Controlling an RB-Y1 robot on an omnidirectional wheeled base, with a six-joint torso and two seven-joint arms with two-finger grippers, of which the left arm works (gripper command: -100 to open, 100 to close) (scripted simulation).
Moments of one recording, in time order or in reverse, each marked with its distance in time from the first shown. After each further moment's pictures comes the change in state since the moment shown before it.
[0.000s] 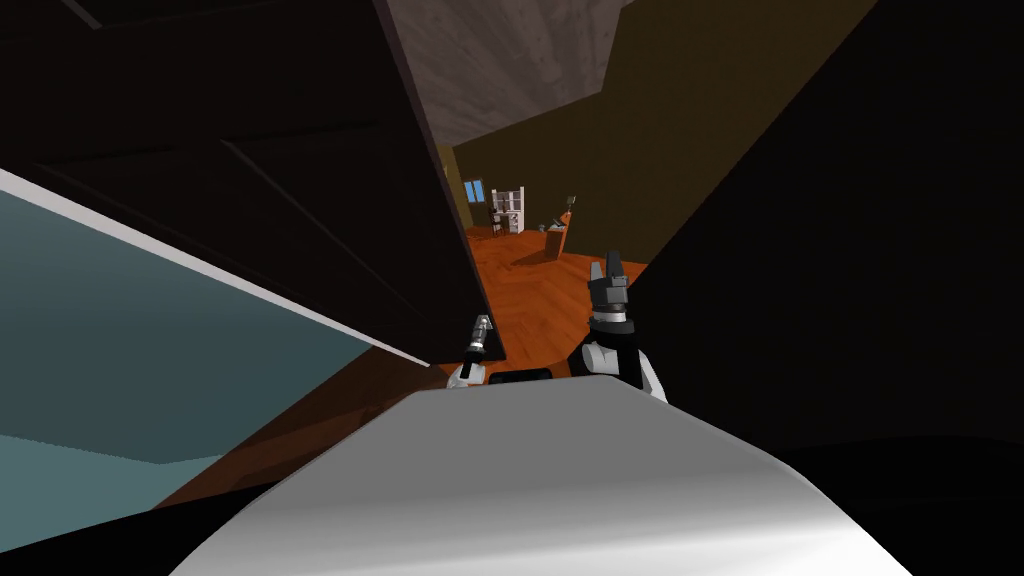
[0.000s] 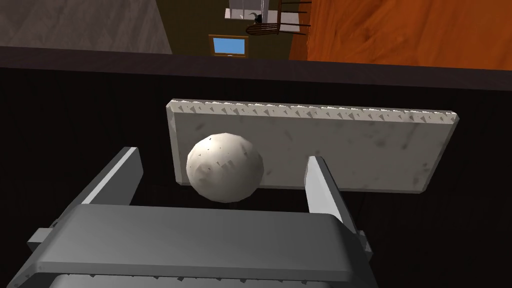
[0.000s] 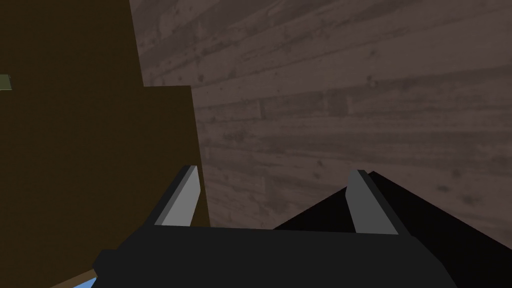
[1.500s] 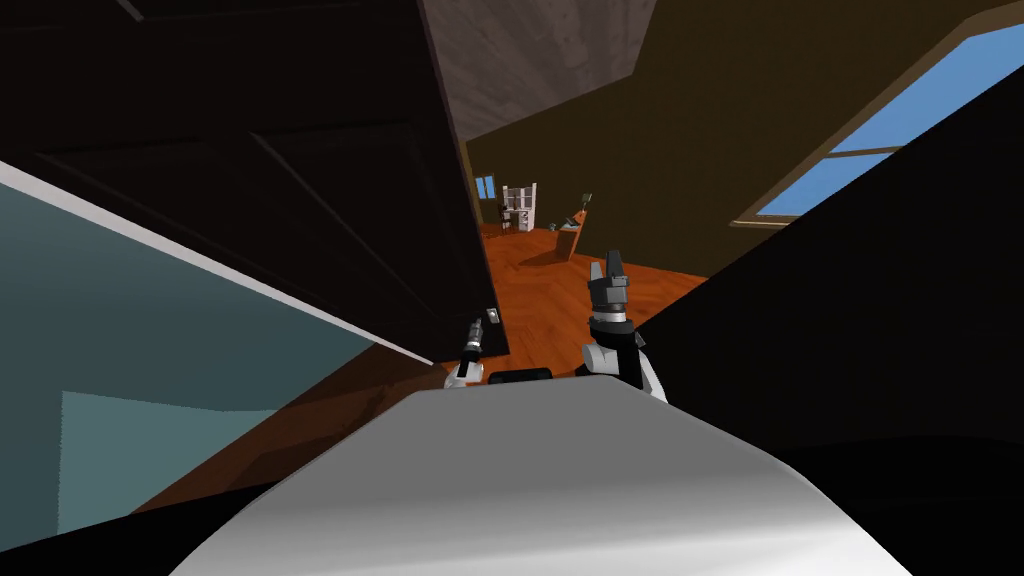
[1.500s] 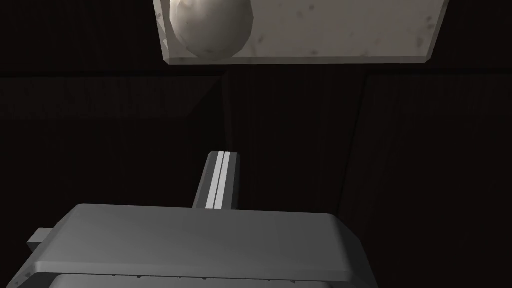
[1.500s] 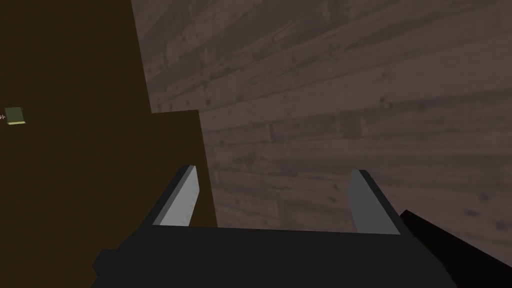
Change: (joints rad) arm -0.009 0.026 -0.009 -0.001 0.079 0.011 -0.083
